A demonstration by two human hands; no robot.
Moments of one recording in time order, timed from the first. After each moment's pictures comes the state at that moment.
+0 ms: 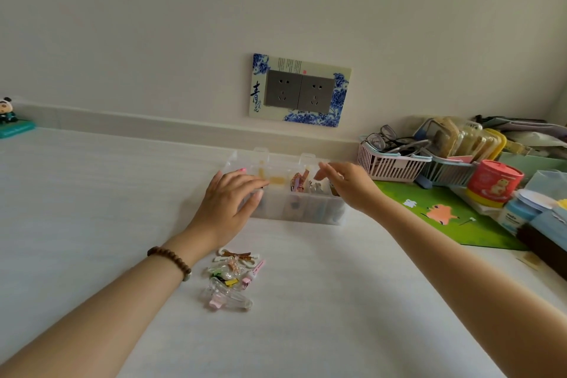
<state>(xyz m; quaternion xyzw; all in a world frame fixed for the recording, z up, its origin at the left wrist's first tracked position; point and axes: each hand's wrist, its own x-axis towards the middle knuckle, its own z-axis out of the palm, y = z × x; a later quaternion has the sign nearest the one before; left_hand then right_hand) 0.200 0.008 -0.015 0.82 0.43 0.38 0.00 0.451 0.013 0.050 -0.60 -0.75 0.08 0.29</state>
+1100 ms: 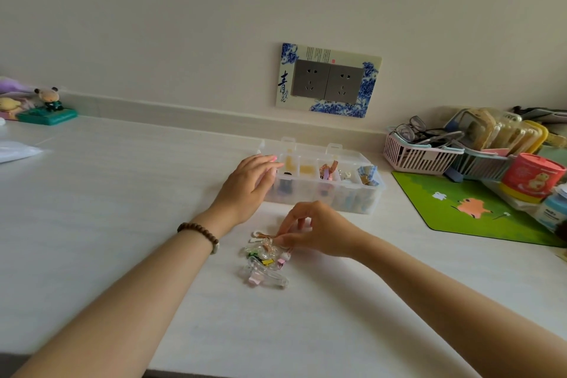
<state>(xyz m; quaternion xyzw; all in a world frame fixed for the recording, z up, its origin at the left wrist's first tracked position) 0.180 0.005 -0.008 0.79 0.44 0.42 0.12 0.355 -0.061 0.012 -0.48 -0.81 0.26 0.21</state>
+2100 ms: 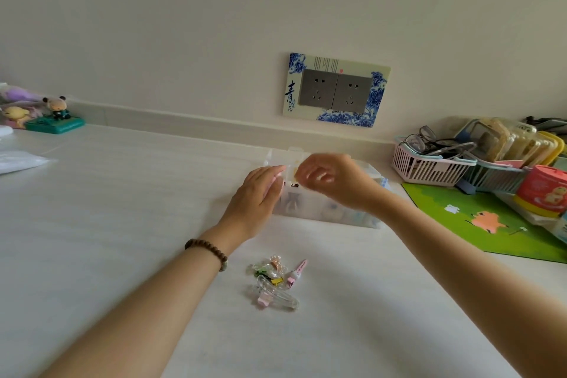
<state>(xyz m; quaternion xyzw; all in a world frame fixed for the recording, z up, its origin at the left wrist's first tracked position) 0.183 0.003 -0.006 0.76 0.45 0.44 0.16 0.364 -0.010 0.071 -0.43 -0.83 0.18 0.30</state>
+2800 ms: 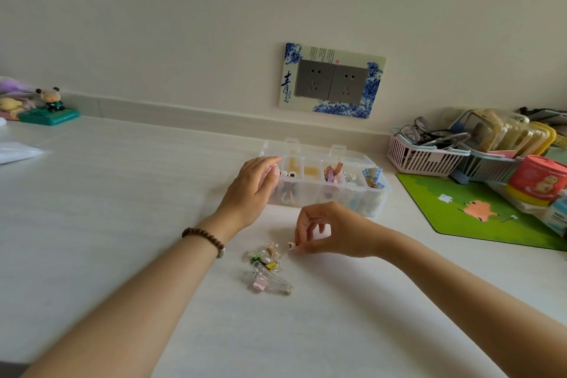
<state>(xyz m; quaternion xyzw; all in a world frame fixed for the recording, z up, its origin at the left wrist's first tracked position) 0.184 0.001 -0.006 0.75 0.45 0.46 0.17 0.377 -0.055 0.021 -0.41 -0.85 0.30 0.15</state>
